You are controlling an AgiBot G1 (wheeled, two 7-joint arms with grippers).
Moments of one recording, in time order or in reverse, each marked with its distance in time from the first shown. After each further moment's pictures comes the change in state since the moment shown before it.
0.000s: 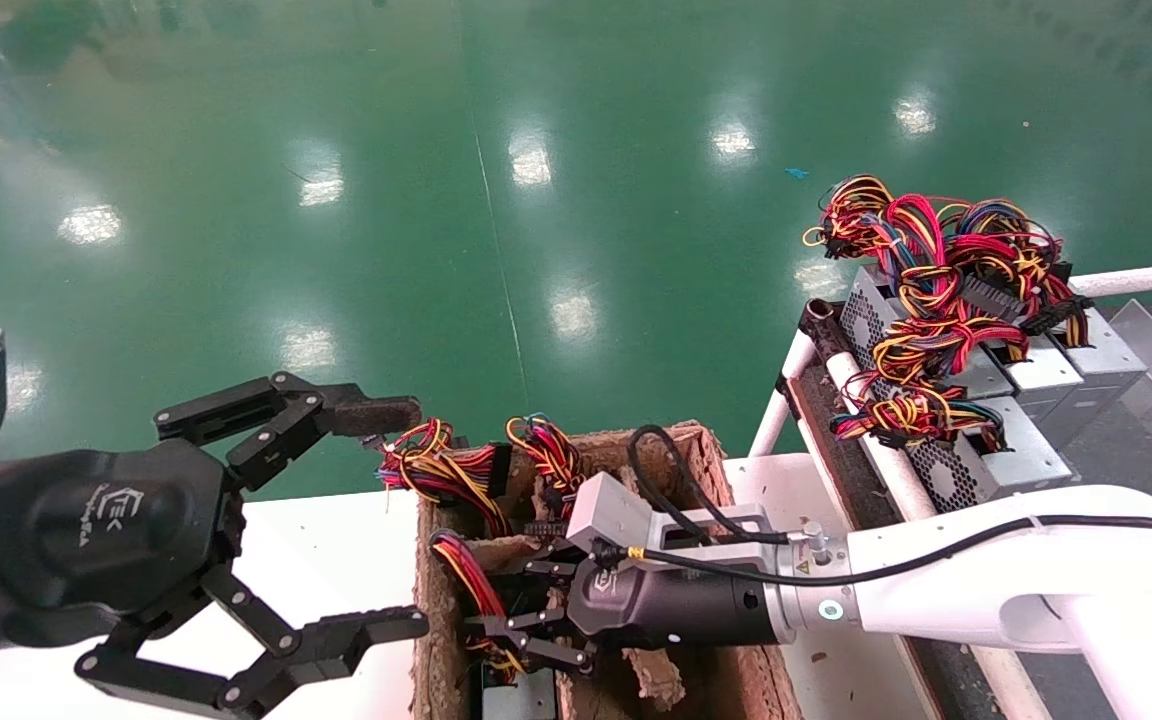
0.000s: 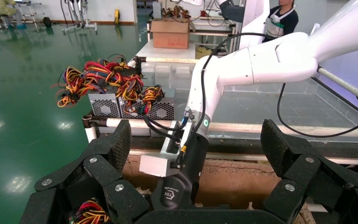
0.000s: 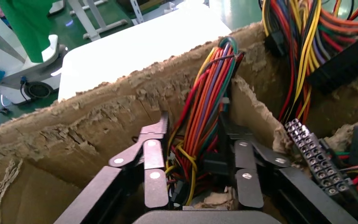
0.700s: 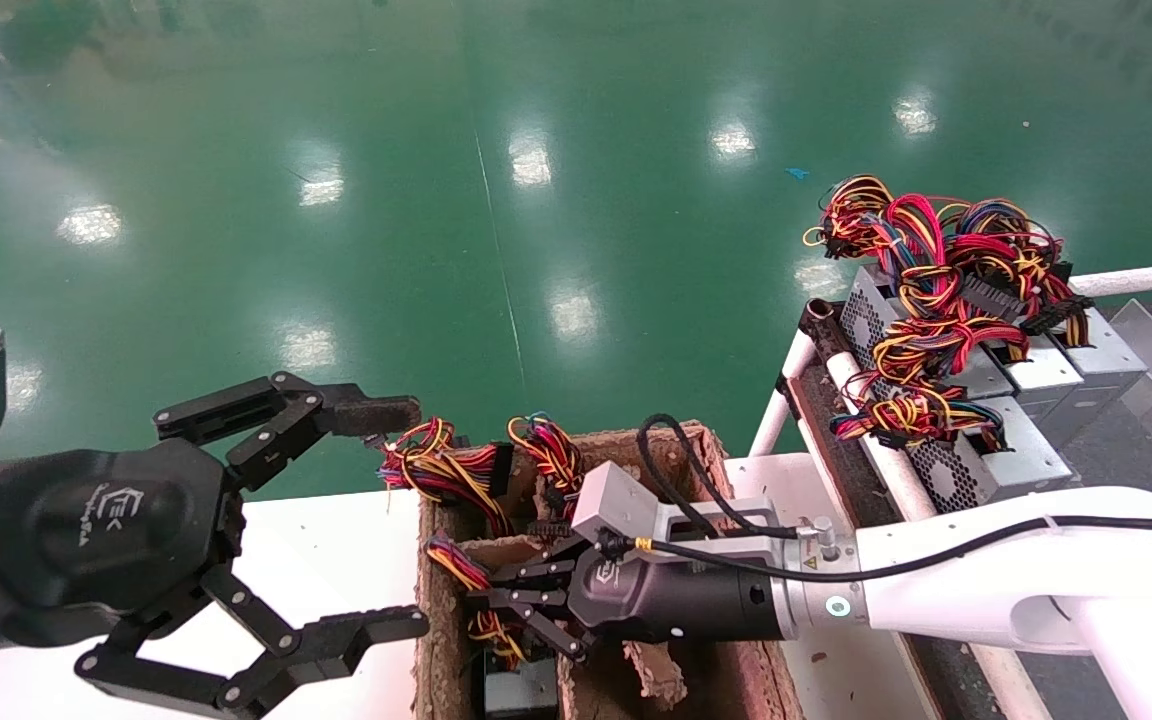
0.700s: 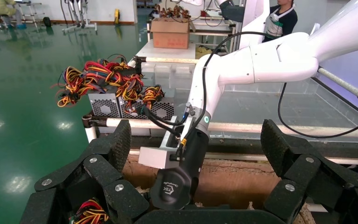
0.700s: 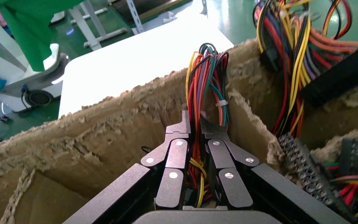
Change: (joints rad) left arm 0.000 0.000 0.000 0.000 0.000 0.000 0.000; right arm -0.012 0.016 0.025 0.042 0.036 0.003 0.003
